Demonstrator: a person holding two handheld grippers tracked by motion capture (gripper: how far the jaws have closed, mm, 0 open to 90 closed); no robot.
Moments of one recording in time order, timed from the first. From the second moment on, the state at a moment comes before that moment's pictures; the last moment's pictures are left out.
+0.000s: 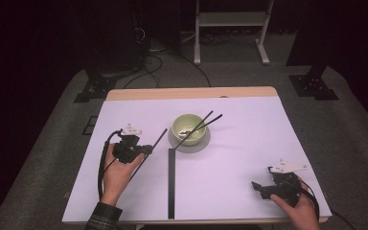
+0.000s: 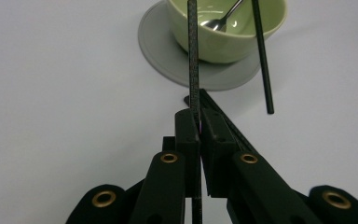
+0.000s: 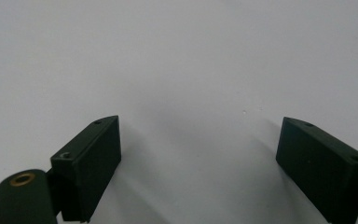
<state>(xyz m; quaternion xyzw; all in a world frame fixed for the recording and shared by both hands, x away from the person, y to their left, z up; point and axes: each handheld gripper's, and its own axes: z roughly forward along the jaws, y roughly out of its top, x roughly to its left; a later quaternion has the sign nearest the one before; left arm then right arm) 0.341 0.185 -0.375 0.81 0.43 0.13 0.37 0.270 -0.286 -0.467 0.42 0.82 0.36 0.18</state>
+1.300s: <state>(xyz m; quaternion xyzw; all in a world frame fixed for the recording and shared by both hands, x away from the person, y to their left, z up) 0.423 0.105 -0.352 0.82 0.42 0.13 0.38 0.270 -0.286 -0.467 0.42 0.82 0.36 0.18</state>
